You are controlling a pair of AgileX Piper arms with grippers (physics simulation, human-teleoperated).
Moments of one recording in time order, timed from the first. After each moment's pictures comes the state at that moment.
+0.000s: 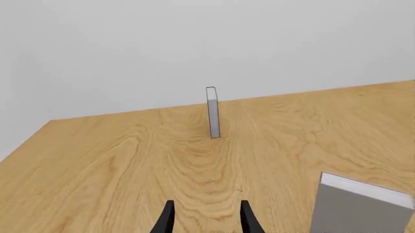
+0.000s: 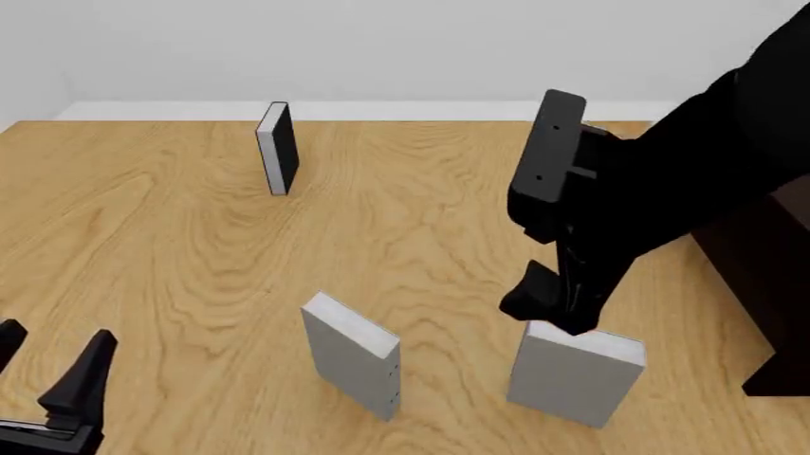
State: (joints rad) left arm -0.08 0.00 0.00 0.04 0.09; right arm 0.74 1.25 -1.29 1.21 -0.46
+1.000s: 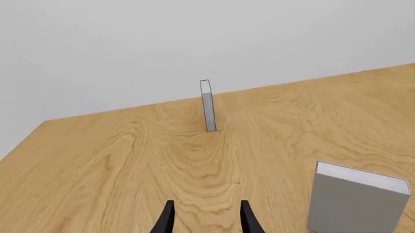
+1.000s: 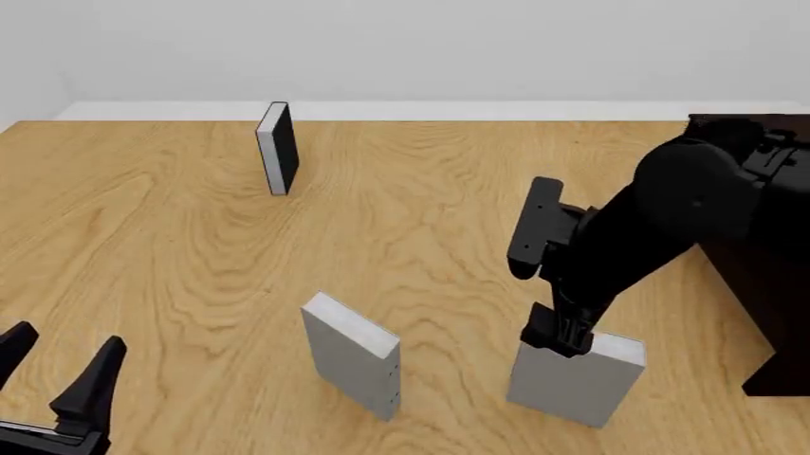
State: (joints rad) left arm -0.11 0.01 0.00 0.06 0.12; right arm 0.56 1.35 -1.05 1.00 -0.61
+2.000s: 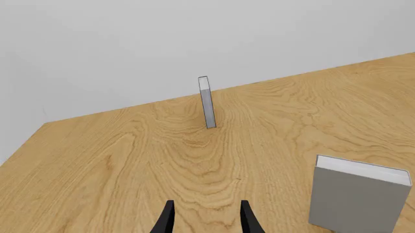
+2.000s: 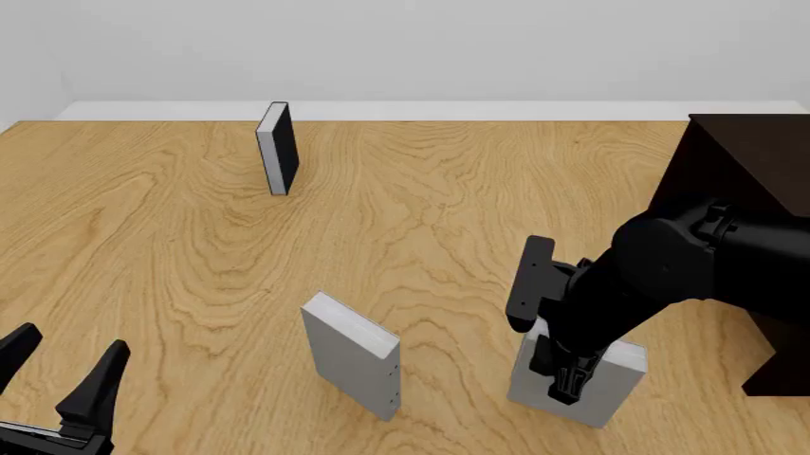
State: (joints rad) left arm -0.12 0.01 0.00 0.08 0.16; right arm 0.56 1.39 -0.86 0.86 -0.63
